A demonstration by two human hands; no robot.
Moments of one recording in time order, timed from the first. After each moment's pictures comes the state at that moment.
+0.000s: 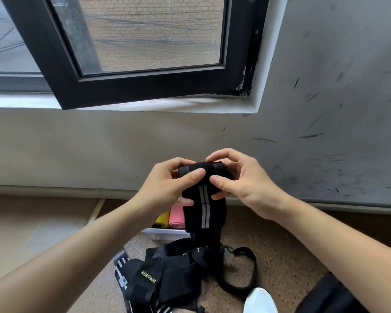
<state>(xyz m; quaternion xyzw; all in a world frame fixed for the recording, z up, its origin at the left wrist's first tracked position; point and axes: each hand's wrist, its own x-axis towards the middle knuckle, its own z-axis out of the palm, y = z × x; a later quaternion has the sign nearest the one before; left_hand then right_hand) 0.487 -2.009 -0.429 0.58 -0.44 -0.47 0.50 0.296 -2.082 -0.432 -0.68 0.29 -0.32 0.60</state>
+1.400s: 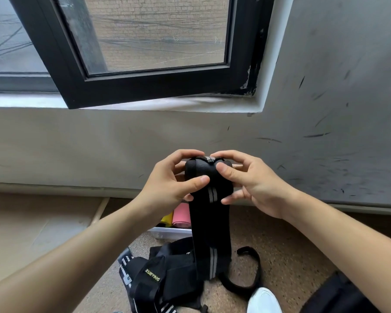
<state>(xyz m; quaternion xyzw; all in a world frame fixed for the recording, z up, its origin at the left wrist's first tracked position) 0.491 -2.004 -0.432 0.51 -0.49 -0.46 0.54 0.294 -2.085 -0.424 -0.59 0.31 -0.27 0.69</state>
